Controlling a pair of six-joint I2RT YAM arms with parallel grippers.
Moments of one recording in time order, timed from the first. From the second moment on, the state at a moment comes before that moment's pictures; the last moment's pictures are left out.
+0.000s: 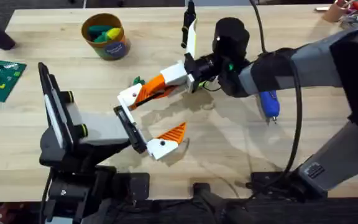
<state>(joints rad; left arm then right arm) -0.08 0.00 0.01 -0.09 0.95 0.03 0.56 1.92 0.86 0.97 -1.40 1.32</state>
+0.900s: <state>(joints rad) -0.08 0.00 0.01 -0.09 0.97 0.03 0.48 1.89 0.86 0.91 -1.37 1.25</state>
